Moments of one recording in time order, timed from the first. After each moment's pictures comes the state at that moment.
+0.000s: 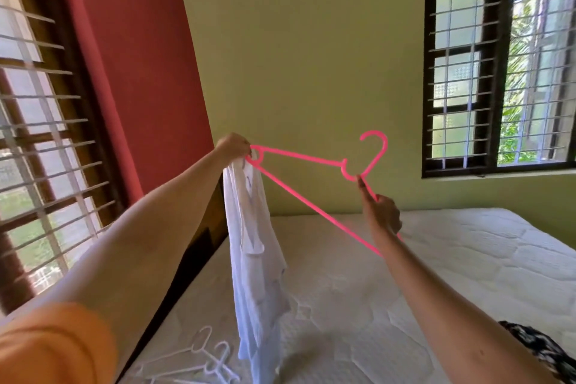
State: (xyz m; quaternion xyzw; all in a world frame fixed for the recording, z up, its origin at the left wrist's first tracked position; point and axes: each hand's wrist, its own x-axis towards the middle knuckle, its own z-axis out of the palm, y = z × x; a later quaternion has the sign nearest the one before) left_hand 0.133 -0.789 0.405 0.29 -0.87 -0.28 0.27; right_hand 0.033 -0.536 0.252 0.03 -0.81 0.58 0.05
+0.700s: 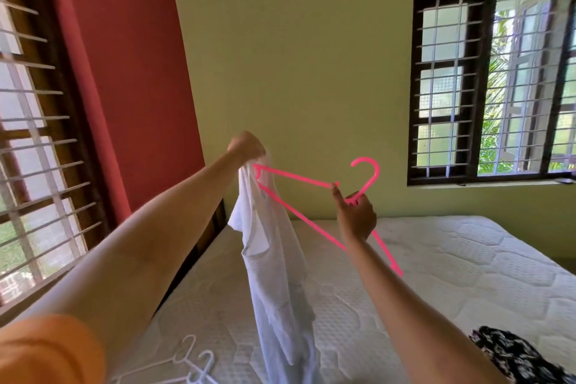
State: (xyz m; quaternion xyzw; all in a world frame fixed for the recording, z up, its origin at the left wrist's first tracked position) left_hand 0.113 -0.762 0.408 0.27 -0.92 -0.16 0.24; right_hand 0.052 -0.574 0.254 0.06 -0.72 0.66 0.20
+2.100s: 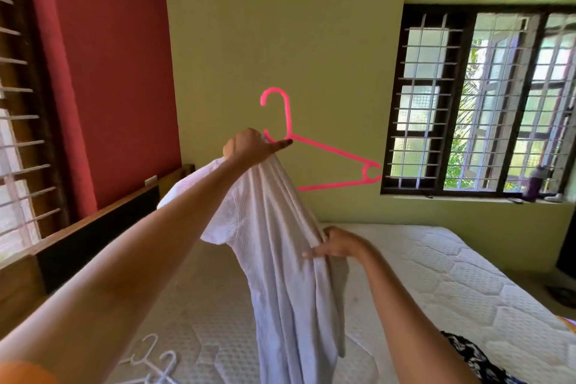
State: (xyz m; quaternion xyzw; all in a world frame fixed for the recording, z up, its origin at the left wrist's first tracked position) left_hand 0.119 -0.723 0.401 0.23 -0.91 -0.16 0.30; right_hand 0.043 -0.534 0.252 0.34 -0.86 0.33 -0.19
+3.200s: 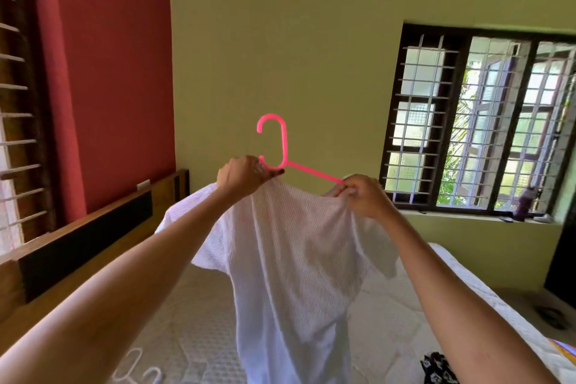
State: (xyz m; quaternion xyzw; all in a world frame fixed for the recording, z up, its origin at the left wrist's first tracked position) left_hand 0.133 -0.743 0.372 0.22 -0.91 -0.17 0.32; right_hand 0.010 -0.515 0.348 0.42 -0.82 0.34 0.20
